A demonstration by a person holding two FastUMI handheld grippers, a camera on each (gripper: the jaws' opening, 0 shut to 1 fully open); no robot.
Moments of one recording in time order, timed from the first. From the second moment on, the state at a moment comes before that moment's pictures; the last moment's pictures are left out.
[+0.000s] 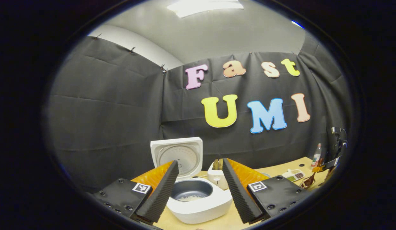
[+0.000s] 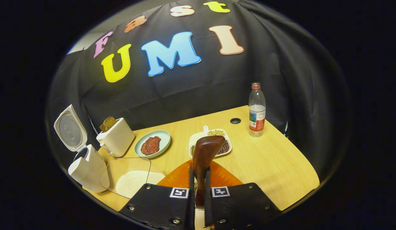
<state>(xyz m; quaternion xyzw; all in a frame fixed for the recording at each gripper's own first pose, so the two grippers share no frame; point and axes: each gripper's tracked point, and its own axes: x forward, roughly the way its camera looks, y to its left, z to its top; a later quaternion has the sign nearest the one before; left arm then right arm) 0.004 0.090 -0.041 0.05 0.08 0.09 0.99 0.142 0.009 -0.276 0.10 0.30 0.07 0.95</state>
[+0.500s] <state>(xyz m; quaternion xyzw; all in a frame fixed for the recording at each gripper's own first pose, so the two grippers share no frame) 0.028 0.108 -0.043 0.04 0.09 0.10 0.99 0.135 -0.025 -0.199 0.05 0.22 0.03 0.97</state>
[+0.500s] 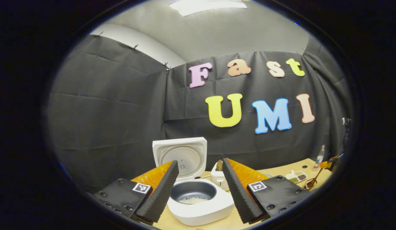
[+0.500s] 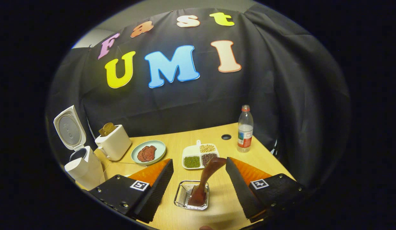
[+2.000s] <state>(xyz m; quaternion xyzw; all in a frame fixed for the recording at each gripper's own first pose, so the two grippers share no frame) 0.308 0.283 -0.063 0.03 0.11 0.18 0.98 -0.019 -0.095 -0.120 -0.04 0.15 -0.09 0.98</state>
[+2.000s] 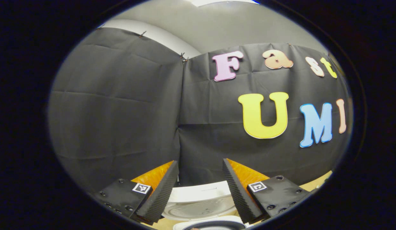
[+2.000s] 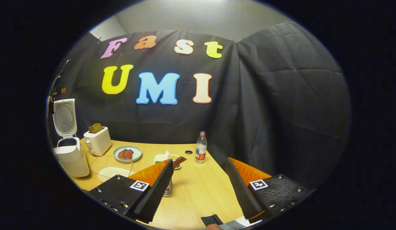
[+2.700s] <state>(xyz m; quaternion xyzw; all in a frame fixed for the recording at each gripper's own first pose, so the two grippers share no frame) 0.311 0.279 -0.103 0.03 0.15 0.18 0.97 -0.025 -0.094 -0.121 -0.03 0.15 -0.09 0.99</state>
